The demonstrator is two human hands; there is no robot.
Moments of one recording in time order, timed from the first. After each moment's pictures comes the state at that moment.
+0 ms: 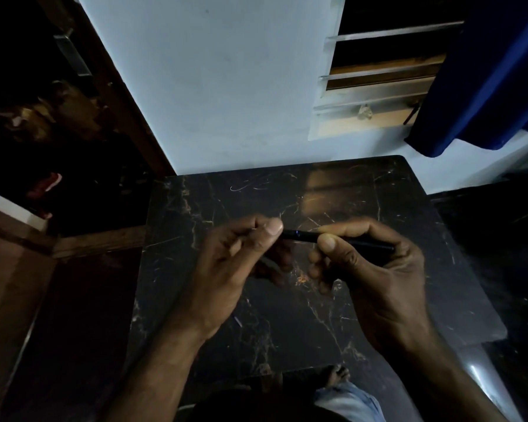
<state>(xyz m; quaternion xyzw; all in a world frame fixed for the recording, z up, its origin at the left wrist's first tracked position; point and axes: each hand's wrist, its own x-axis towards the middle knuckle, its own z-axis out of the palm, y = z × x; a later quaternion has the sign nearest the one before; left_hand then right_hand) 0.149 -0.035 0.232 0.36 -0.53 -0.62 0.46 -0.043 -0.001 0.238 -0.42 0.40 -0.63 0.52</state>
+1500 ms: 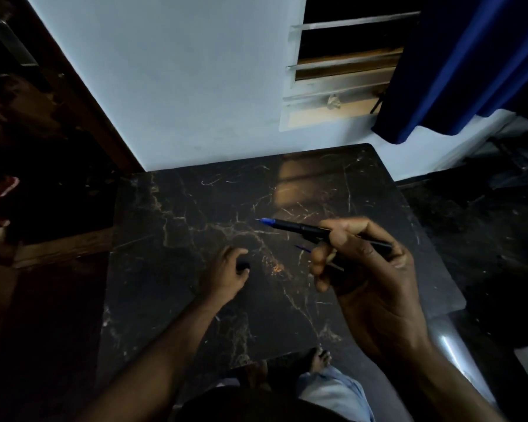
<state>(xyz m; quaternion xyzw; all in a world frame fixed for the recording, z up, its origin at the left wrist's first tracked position) 0.140 -0.091 -0.021 0.61 -0.73 -0.28 0.09 -0.066 0.029 0.235 -0.31 0.37 -0.65 0.59</state>
